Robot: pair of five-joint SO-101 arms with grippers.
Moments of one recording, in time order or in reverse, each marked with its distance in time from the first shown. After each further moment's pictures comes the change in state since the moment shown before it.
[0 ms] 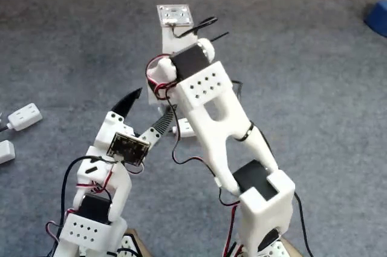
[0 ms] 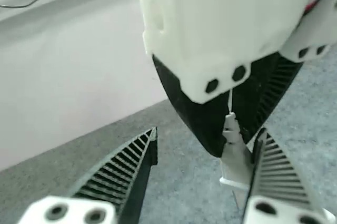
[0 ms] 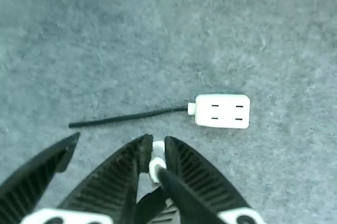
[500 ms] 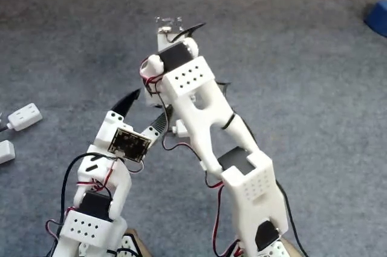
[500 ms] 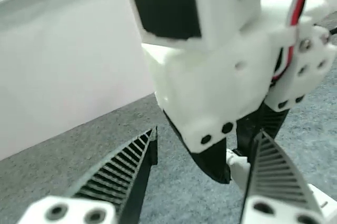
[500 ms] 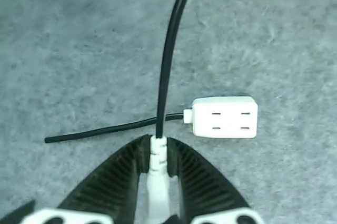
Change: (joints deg) left arm 1.7 0.6 0.1 -1.8 -0.4; right arm 0.5 16.0 -9.1 0.1 -2.5
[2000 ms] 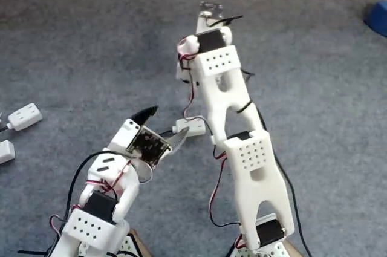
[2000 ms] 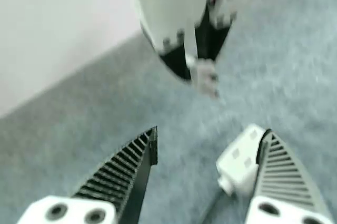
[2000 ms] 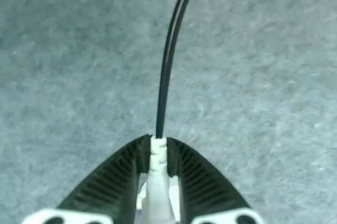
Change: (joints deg) left arm 6.6 1.0 -0.9 9.2 -1.8; right arm 12.8 21.5 -25.1 0.0 0.9
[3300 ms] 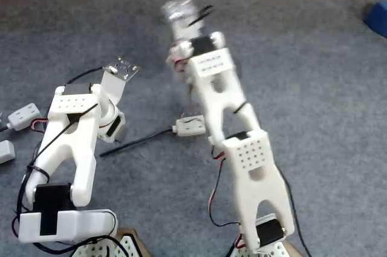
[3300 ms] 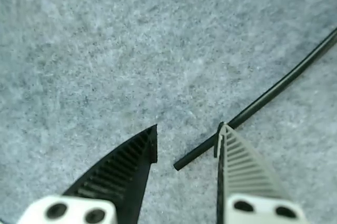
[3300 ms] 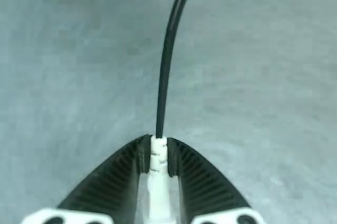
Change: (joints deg) left arm -26.7 81.9 -63.2 50.3 -11.3; right arm 1.3 0.2 1.9 -14.9 20.8
